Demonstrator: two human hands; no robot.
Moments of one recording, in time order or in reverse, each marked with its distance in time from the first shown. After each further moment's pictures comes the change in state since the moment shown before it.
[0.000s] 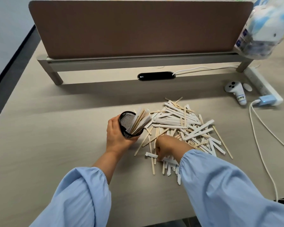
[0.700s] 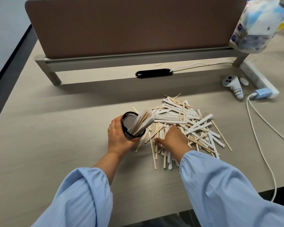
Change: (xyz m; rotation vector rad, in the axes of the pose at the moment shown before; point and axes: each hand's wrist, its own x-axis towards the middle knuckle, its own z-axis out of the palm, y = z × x) left_hand -0.012 -0.001 -0.002 0.055 -0.020 0.086; right_hand 0.005 0.005 0.018 0.511 0.338 0.590
